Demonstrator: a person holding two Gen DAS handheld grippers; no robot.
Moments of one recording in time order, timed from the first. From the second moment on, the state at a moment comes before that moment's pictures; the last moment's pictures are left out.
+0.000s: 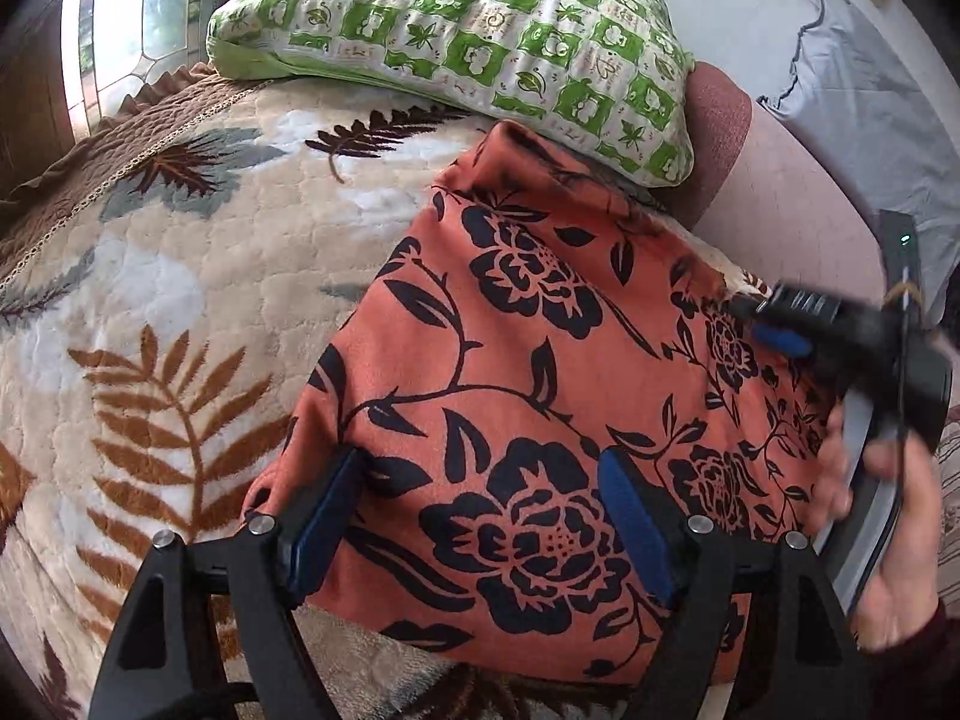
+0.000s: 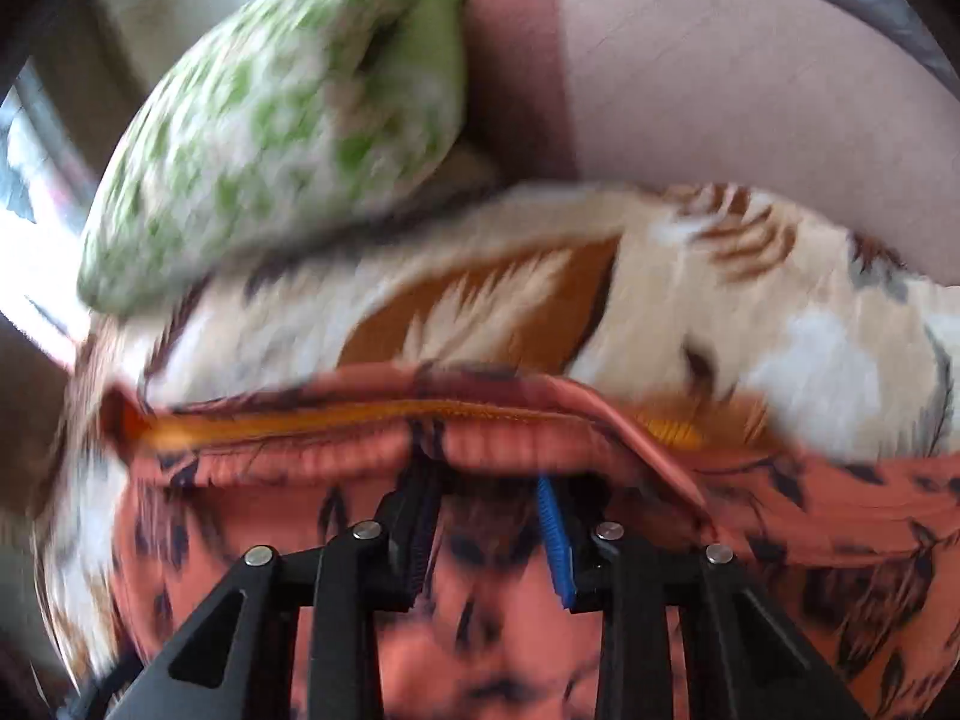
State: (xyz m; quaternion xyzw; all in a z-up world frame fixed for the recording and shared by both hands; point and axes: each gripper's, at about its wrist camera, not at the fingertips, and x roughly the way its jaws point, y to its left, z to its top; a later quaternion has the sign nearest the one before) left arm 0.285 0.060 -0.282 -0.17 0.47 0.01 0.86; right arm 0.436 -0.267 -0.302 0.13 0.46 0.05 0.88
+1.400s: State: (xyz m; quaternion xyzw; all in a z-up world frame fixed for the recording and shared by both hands) left arm 0.277 0.038 -0.252 -0.05 0.45 0.06 0.89; right arm 0.206 -0.424 -0.292 0.23 0.42 0.01 0.88
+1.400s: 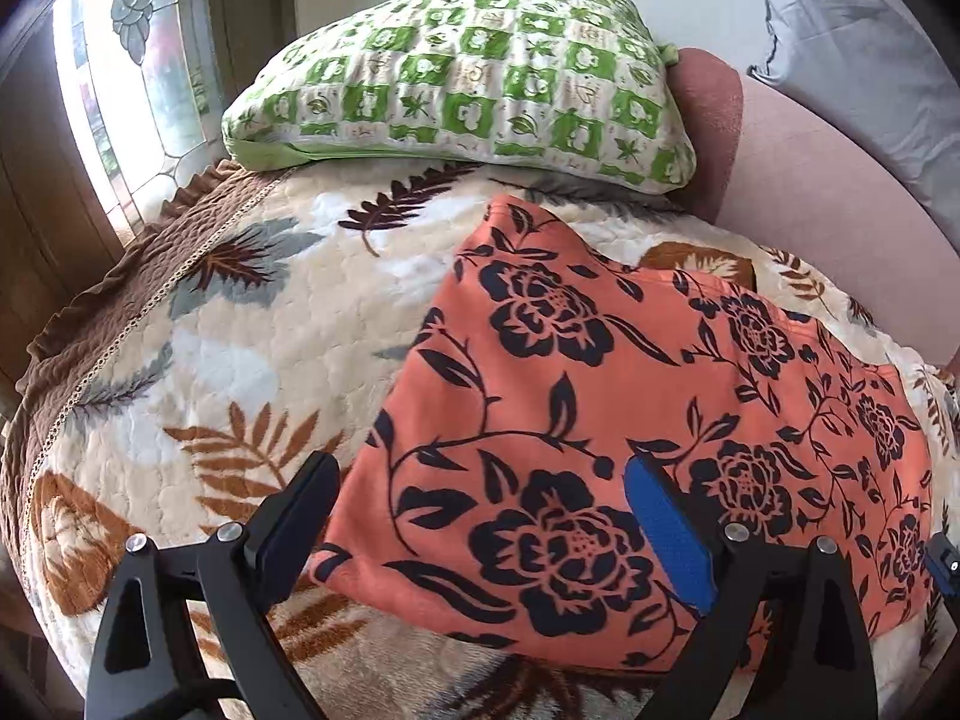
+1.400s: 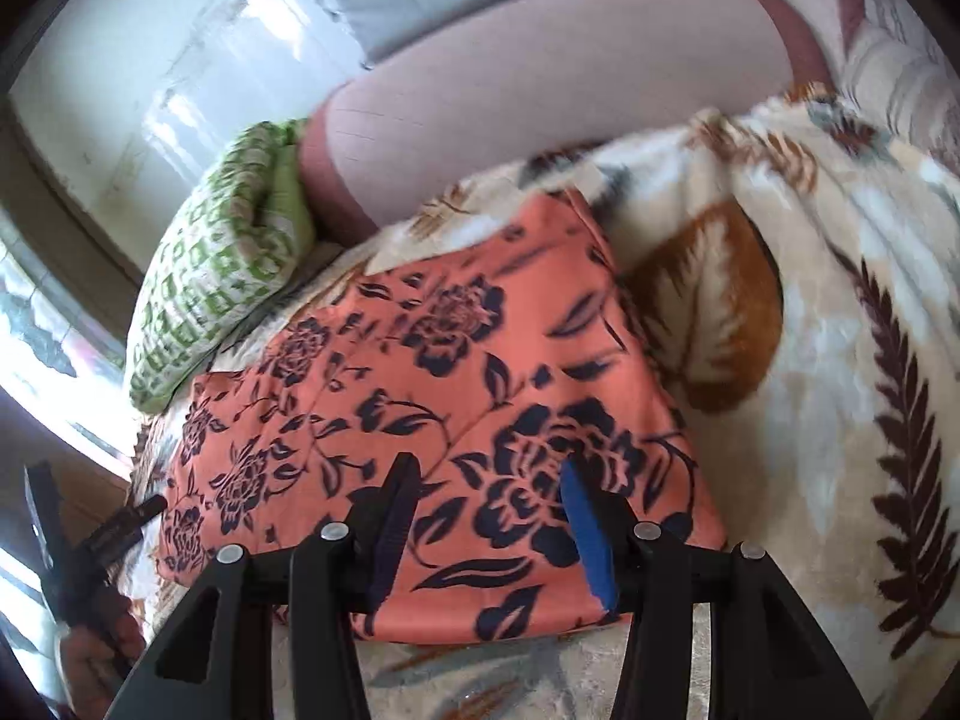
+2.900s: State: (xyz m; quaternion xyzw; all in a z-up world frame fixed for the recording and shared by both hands) left arm 0.215 0.075 -0.285 -0.17 0.51 0.00 0.84; right arm 0.142 -0.418 -0.331 0.46 0.44 0.09 0.76
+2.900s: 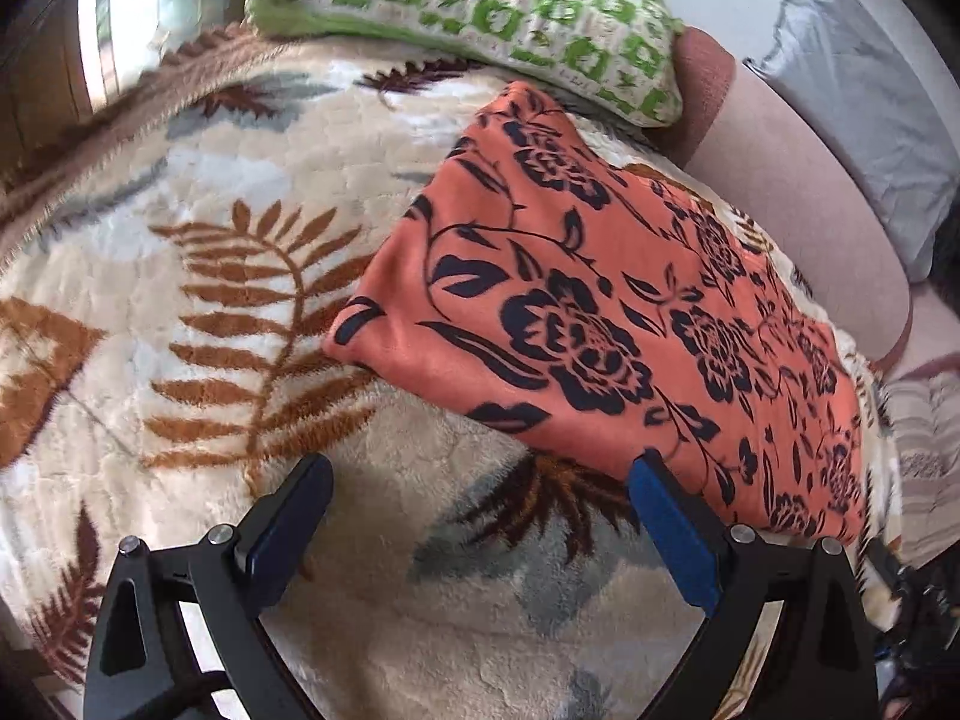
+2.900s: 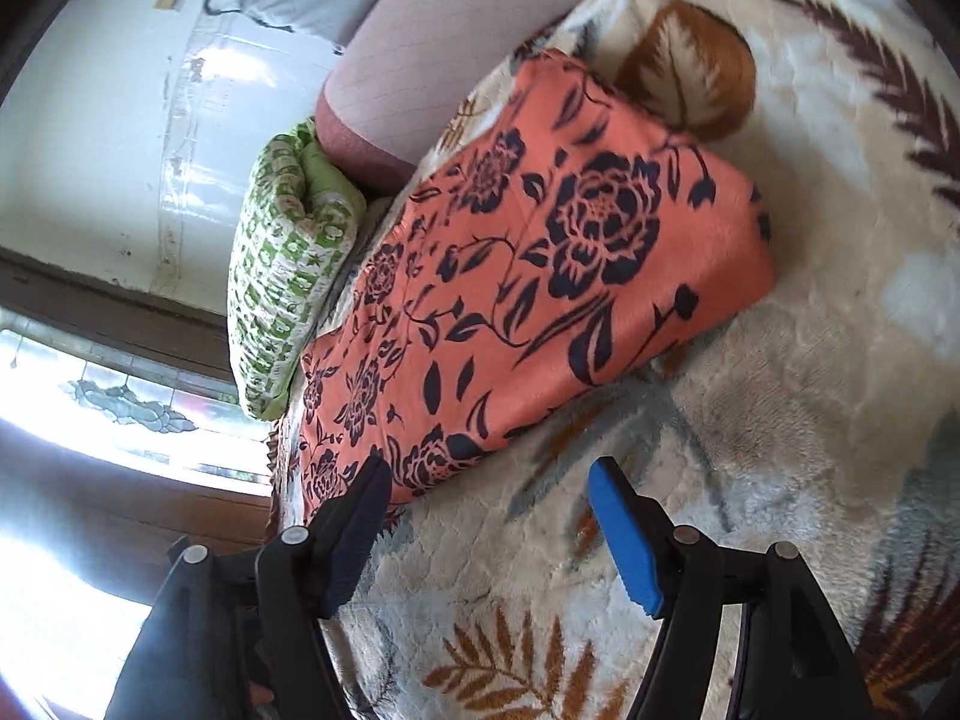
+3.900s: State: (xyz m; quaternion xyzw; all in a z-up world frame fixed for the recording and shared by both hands) left arm 0.237 0.100 -0.309 -0.37 0.50 -0.09 0.78; right arm 0.175 -0.470 -0.369 0.57 0.41 0.04 0.71
